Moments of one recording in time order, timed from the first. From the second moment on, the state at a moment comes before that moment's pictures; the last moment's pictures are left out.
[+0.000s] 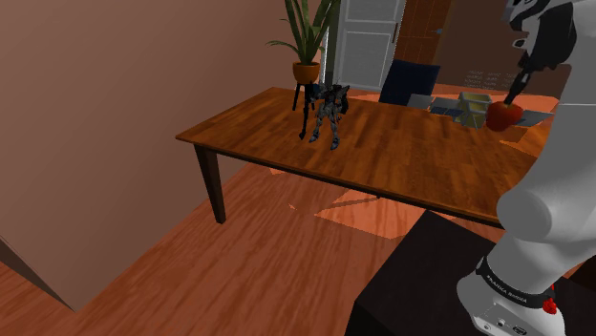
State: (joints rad) arm -0.64 0.30 -0.78 -1.51 0.30 1.70 -1.58
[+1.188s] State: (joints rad) arm -0.62 0.33 -0.76 -1.72 0.34 1.93 -1.62
